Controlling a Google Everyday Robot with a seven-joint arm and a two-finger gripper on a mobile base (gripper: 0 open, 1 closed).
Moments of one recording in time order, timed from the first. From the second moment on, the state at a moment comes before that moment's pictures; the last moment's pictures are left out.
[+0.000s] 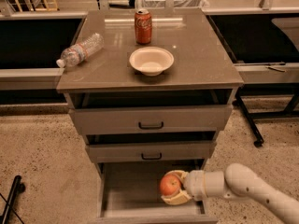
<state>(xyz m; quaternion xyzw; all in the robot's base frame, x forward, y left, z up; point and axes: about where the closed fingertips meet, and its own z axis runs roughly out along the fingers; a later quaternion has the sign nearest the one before) 0.440 -0.072 0.488 -0.53 0.68 0.34 0.38</state>
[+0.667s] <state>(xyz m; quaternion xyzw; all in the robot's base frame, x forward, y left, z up) 0.448 -0.067 0.426 -0.51 0.70 0.34 0.37</state>
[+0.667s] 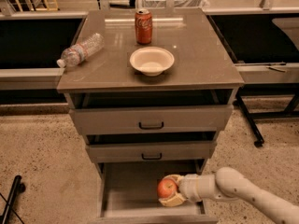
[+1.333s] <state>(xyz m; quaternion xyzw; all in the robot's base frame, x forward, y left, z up) 0.485 -0.075 0.237 -0.53 0.75 0.24 0.32</state>
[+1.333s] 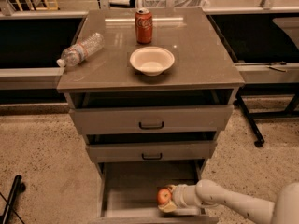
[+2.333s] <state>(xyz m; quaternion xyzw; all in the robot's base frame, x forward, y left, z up) 0.543 -0.024 0.195 -0.56 0.70 0.25 0.38</state>
